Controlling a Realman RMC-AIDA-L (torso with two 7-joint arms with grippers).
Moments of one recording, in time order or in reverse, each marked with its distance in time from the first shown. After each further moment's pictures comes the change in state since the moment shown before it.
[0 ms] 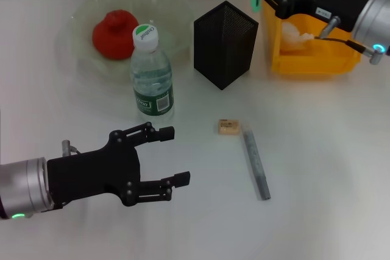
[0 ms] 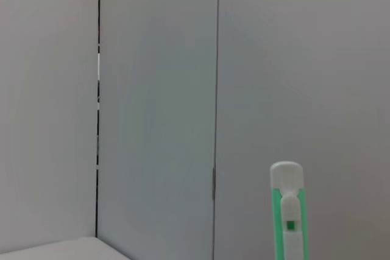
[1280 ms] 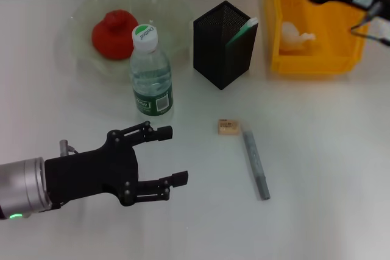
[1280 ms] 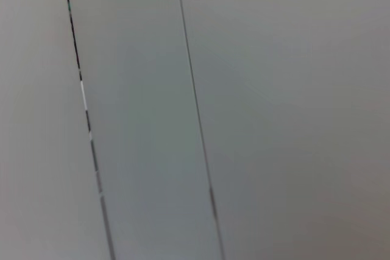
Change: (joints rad) left arm 0.003 0.001 0.000 0.007 -0.002 0.002 0.000; right arm -0.177 0.003 -0.035 -0.356 -0.095 -0.023 0.443
